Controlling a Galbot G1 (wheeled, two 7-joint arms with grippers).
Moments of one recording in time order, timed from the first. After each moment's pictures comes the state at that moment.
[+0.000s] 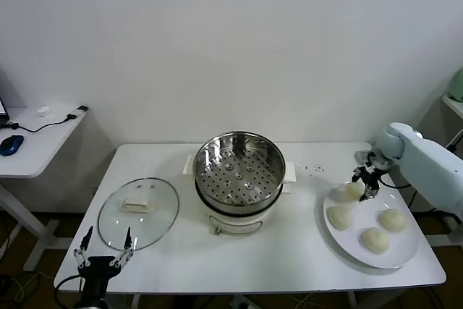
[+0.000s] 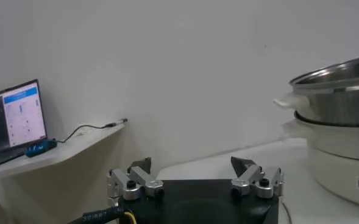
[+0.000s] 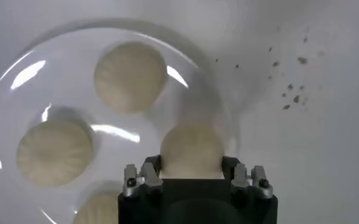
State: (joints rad) left arm 1.76 -1.56 -0.78 -2.02 0.11 -0.17 0.02; right arm 0.23 0.83 -0.91 0.85 -0.17 0.18 -1.23
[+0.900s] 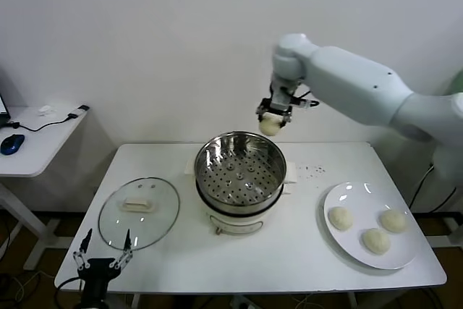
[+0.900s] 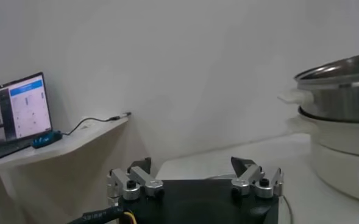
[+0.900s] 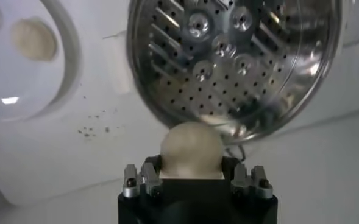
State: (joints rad) left arm 1.76 -1.57 -0.77 -2.04 0.11 -0.13 0.01; right arm 0.54 1.28 -1.12 1.00 -0.36 0.68 -1.21
